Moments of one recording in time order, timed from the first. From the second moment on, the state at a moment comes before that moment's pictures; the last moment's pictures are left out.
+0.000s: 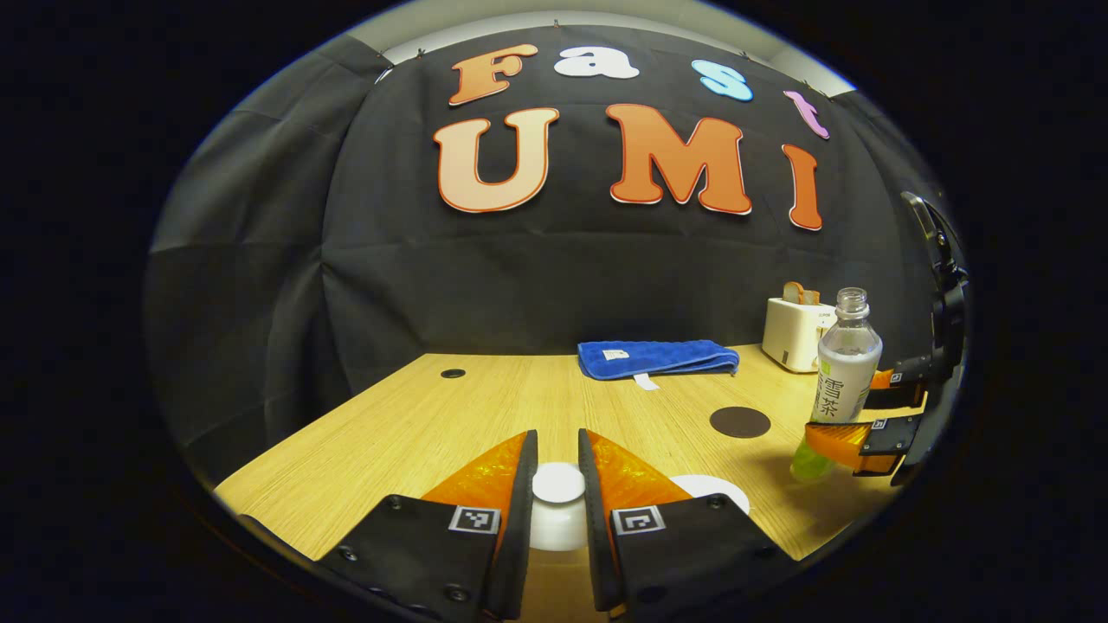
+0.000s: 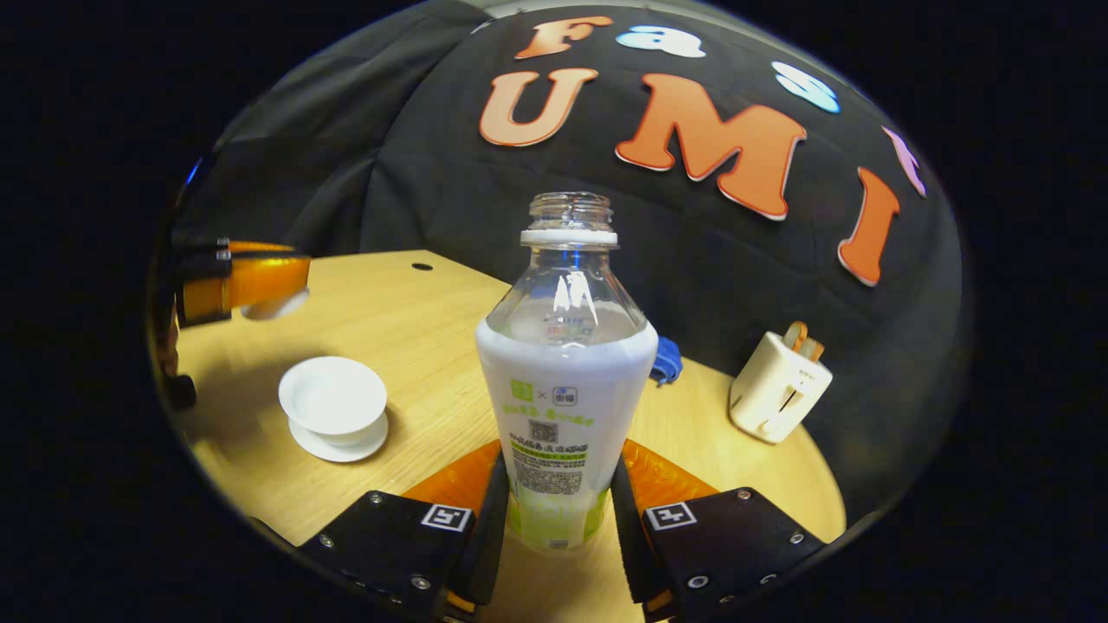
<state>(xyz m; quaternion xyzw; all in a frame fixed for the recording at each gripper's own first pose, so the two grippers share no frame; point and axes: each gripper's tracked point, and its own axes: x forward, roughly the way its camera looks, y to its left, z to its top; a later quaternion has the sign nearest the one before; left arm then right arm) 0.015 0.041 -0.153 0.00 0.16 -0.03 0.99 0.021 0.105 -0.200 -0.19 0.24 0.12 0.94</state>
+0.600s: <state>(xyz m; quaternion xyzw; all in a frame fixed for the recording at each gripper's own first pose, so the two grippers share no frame) -0.003 0.099 -0.148 0.01 0.15 0.00 0.99 0.048 0.094 -0.165 -0.41 0.17 0.09 0.89</state>
